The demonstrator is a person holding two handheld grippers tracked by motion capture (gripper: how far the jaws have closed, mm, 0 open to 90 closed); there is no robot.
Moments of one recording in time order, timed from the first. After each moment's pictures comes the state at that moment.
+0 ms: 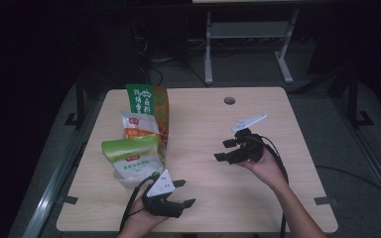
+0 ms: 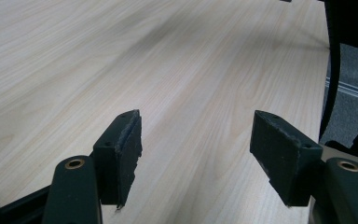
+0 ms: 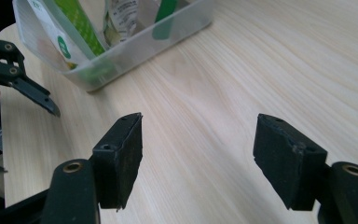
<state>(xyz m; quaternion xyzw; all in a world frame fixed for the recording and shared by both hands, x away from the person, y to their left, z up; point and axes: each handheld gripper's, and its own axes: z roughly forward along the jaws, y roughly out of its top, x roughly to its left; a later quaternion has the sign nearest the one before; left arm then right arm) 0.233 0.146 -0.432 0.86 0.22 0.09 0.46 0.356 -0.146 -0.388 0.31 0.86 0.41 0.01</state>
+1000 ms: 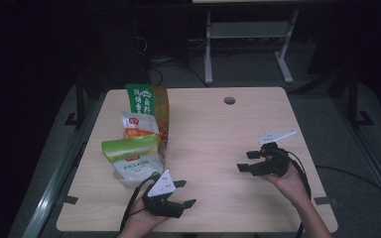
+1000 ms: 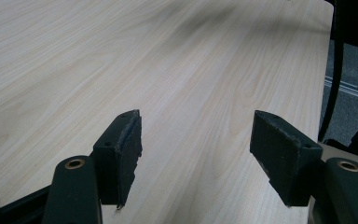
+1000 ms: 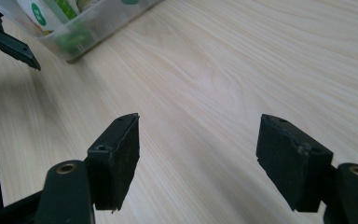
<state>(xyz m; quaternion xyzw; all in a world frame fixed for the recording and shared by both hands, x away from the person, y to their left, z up) 0.233 0.145 -0.434 0.86 0.22 0.09 0.46 0.324 -0.211 -0.415 0.37 0.83 0.42 0.02</state>
